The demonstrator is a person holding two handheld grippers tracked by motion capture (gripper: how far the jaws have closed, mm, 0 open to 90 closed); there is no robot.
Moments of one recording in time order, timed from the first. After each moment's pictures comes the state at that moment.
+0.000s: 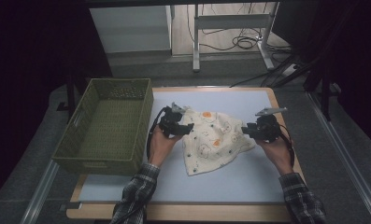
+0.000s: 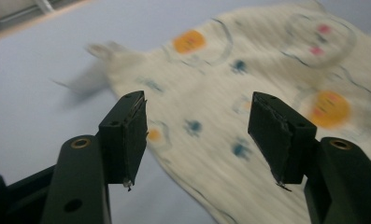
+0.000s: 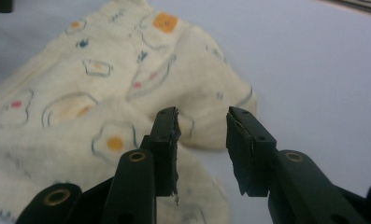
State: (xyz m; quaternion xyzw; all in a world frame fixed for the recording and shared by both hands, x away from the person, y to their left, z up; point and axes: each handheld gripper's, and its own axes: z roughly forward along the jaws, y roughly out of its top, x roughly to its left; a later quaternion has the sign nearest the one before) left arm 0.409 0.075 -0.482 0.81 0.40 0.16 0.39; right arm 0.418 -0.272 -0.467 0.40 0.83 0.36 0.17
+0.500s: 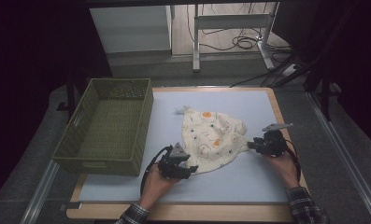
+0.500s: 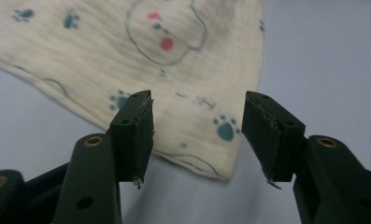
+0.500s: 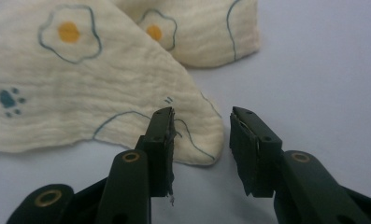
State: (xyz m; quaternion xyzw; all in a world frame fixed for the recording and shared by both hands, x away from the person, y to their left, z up) left arm 0.305 0.067 -0.529 0.86 0.31 0.09 0.40; right arm 0.402 -0.302 -0.515 0.41 0.83 0.35 0.14
